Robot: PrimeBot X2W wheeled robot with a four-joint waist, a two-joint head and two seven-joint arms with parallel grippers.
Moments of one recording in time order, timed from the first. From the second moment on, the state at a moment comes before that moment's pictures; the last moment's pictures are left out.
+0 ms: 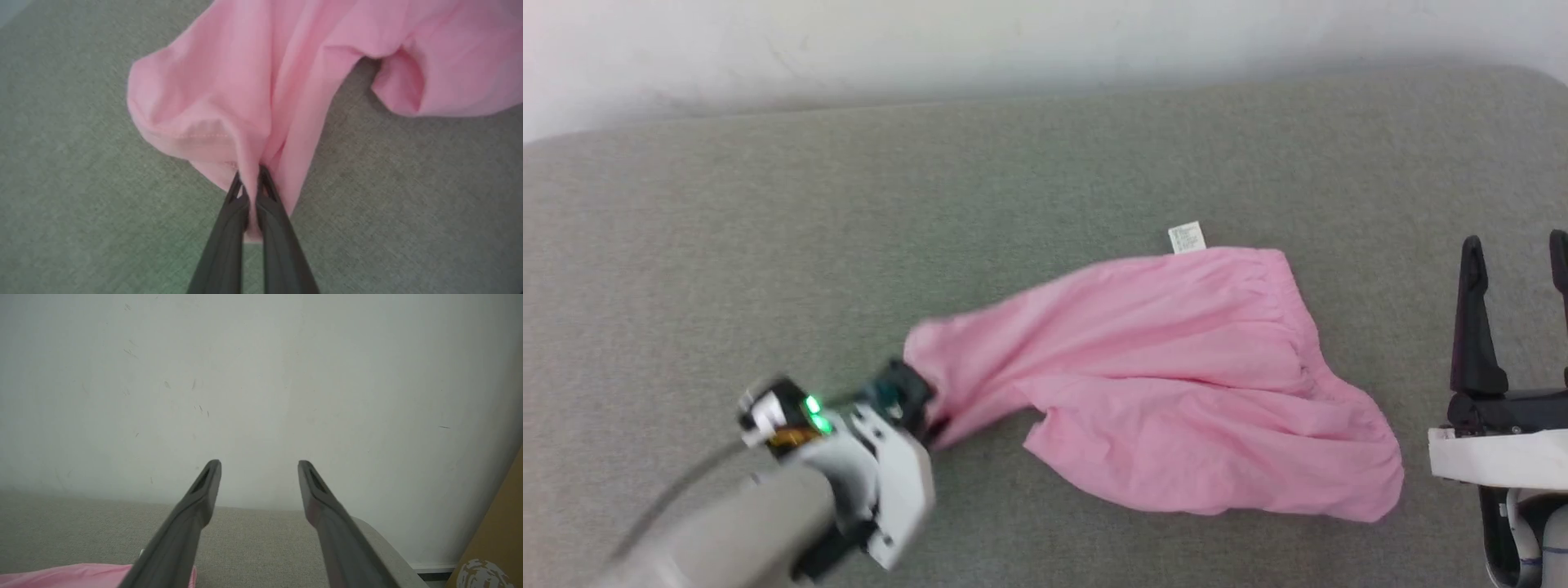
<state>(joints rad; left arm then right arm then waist) -0.69 0.67 -1.22 0.28 -0.76 0.05 0.15 -0.07 -0.05 -0.19 -0.16 0.00 0.13 -0.26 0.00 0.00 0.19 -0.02</state>
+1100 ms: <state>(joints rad) -0.98 0.66 -1.19 0.41 -0.96 -0.12 0.53 -0.06 -0.05 -0.18 -0.13 0.00 0.13 -0.26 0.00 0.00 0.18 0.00</state>
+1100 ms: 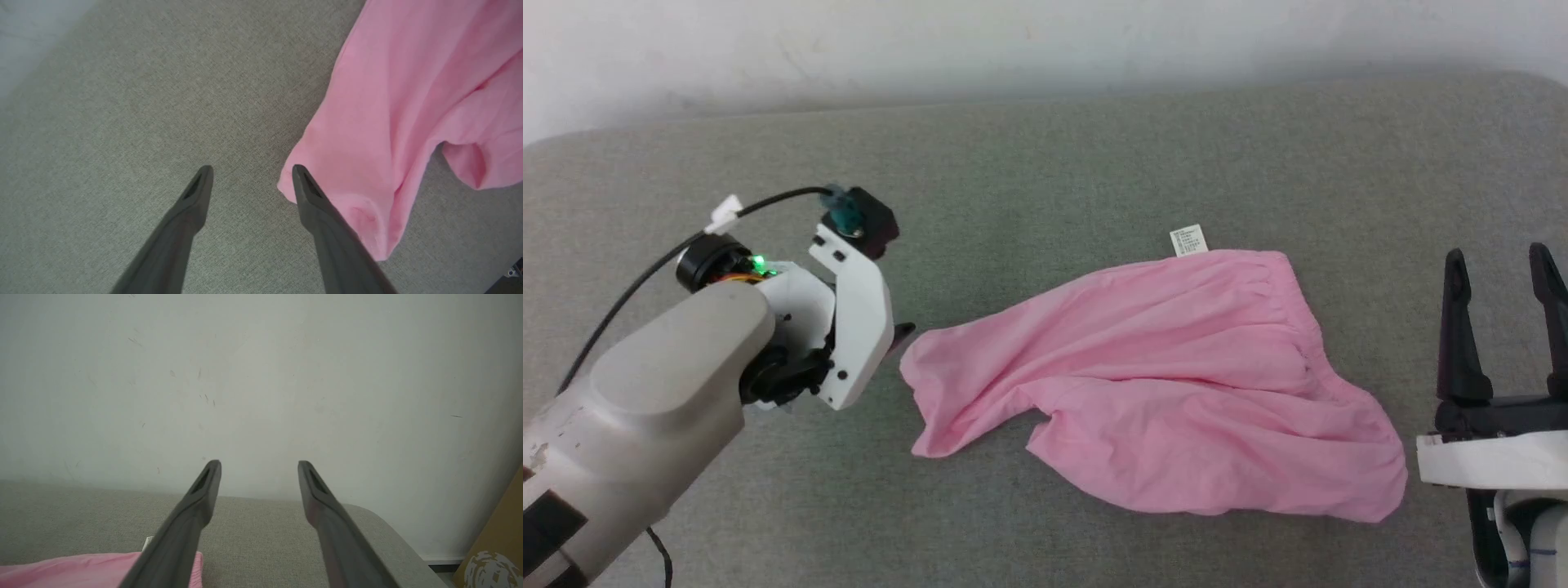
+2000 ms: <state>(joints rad) -1.00 0.68 -1.21 0.44 -0.96 -0.12 0.42 -0.24 -0.25 -0.08 -0.09 -0.03 0.13 -0.26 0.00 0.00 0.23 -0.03</state>
